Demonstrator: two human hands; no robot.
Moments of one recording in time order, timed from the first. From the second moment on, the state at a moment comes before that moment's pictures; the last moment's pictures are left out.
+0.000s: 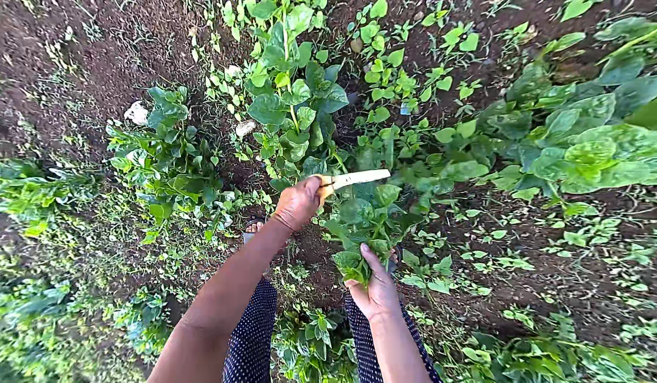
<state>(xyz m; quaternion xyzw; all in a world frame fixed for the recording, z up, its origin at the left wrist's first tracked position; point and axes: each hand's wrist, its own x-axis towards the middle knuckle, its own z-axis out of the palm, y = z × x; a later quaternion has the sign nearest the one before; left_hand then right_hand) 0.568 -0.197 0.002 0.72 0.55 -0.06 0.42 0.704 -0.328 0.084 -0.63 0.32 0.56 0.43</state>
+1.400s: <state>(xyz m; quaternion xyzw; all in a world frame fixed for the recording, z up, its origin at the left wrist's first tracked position) 0.542 -0.153 0.072 0.47 0.55 -0.25 0.64 0.678 -0.365 0.101 -0.45 0.39 0.57 0.56</state>
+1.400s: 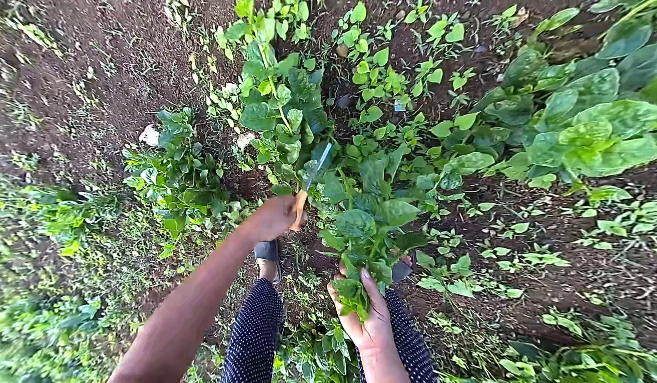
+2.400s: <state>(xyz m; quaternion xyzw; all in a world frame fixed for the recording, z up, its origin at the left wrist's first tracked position) 0.508 -0.256 0.033 0.56 0.71 0.04 0.43 0.653 -0.363 0.087 -0.47 0.34 0.52 0.63</state>
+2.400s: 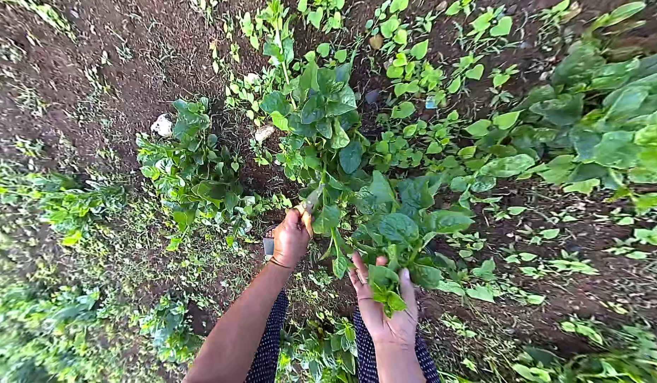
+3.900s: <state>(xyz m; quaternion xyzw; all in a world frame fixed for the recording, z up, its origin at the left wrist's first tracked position) 0.550 -0.069 0.000 0.31 0.58 -0.51 0.56 0.639 -0.359 0.094 -0.46 0.46 0.52 0.56</state>
